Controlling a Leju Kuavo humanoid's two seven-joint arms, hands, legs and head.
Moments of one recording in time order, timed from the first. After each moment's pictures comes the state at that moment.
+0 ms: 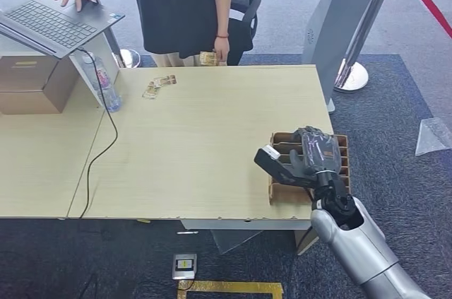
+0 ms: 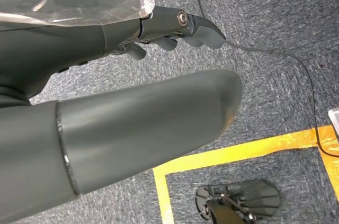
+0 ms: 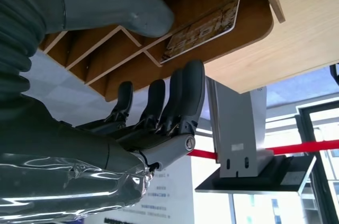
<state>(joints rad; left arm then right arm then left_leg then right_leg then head) -0.11 0.09 -0.94 -0.20 0.39 0.42 -0.01 -0.37 -0.11 0.52 -1.32 1.06 -0.23 -0.04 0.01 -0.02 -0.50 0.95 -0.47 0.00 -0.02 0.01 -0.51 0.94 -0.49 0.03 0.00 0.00</state>
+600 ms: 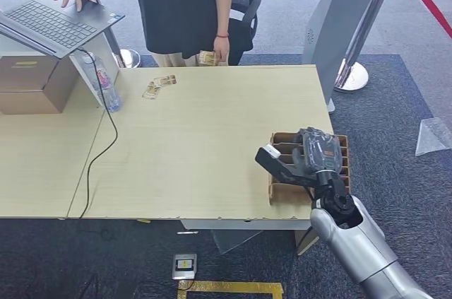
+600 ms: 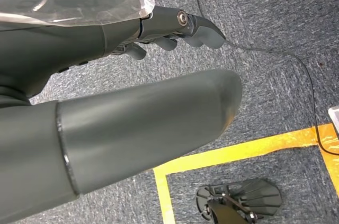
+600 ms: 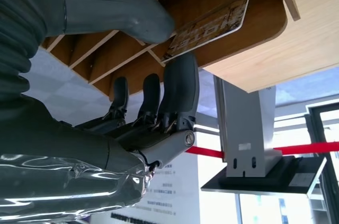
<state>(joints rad) -0.11 0.09 -0.95 -0.20 0.39 0.42 -0.01 -0.38 -0.11 0.53 -1.30 1.08 -0.23 -0.01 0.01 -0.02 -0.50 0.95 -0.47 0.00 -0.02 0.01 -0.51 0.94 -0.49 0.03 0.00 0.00</state>
